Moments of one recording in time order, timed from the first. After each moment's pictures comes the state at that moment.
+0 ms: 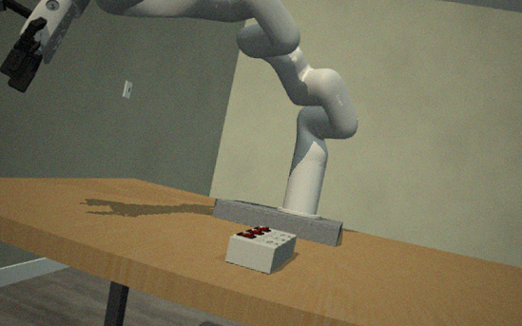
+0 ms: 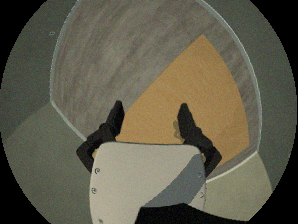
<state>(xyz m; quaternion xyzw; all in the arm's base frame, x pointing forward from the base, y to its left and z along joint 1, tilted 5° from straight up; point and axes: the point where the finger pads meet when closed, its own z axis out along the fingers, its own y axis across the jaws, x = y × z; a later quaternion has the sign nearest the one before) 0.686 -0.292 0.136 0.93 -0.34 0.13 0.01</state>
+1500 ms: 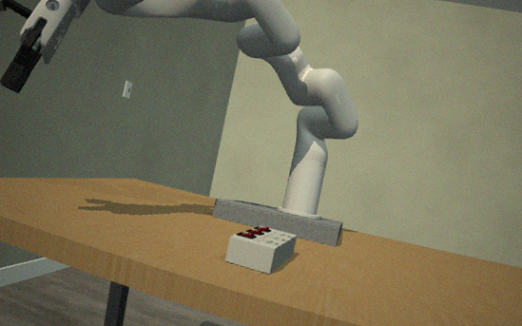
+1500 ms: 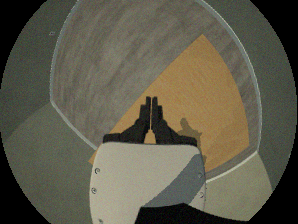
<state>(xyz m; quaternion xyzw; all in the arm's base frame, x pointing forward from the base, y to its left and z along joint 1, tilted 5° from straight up) 0.686 -0.292 0.136 0.93 -0.34 0.13 0.01</state>
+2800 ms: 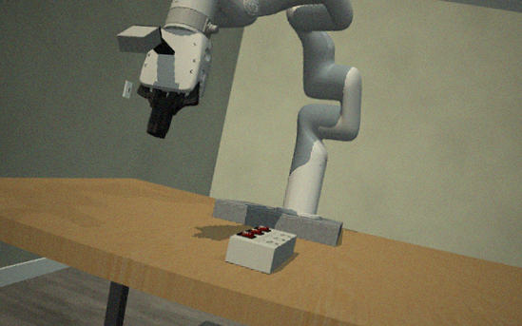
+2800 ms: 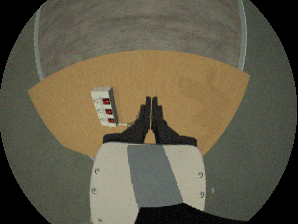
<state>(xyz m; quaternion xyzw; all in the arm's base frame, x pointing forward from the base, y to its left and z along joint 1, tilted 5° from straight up) 0.574 -0.064 0.111 1.00 0.08 0.03 0.01</state>
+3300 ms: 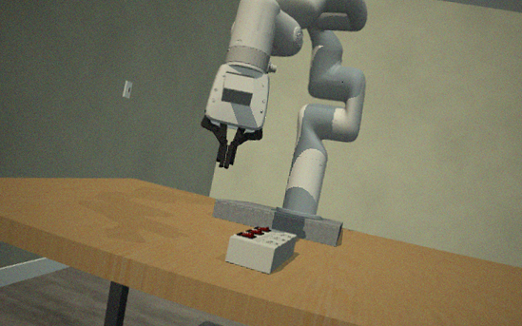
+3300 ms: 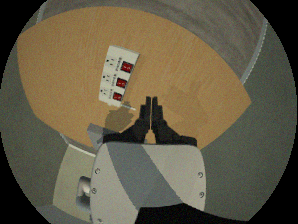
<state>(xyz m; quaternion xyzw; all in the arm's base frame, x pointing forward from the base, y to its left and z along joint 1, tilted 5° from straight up) 0.473 0.009 0.087 0.96 0.27 0.00 0.00</state>
